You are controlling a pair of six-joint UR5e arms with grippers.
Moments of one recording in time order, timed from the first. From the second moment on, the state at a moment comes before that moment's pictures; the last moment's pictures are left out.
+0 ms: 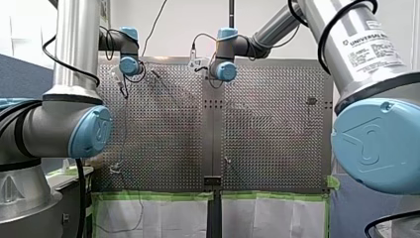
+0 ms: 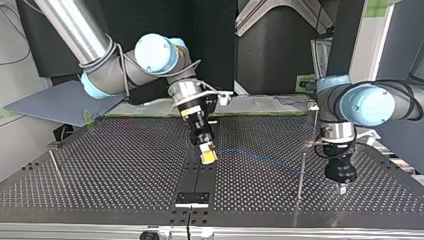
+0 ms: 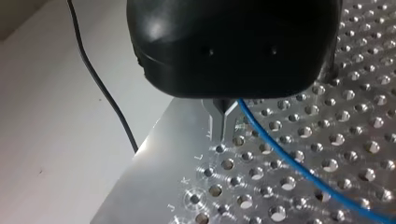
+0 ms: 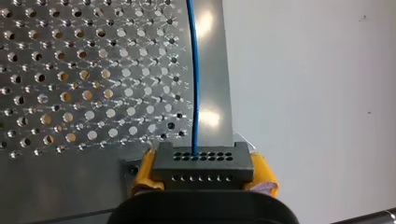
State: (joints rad) left arm 0.07 -1.68 -1.64 -2.74 -1.67 -2.03; right arm 2.34 -1.11 1.29 -0.49 1.56 1.57
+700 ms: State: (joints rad) left arm 0.09 -1.75 -1.63 -2.76 -1.56 -2.04; right arm 2.35 -1.00 1.21 -0.48 1.58 1.57
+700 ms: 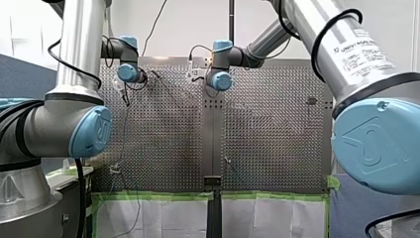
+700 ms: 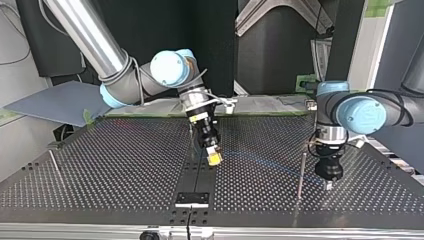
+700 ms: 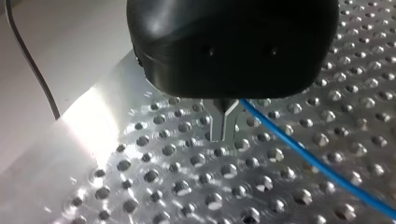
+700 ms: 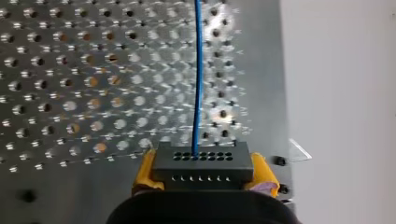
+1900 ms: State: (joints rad) left arm 0.06 -1.78 -1.66 -2.80 -1.59 -2.00; right arm 2.37 -0.87 1.21 -0.41 1.60 1.57
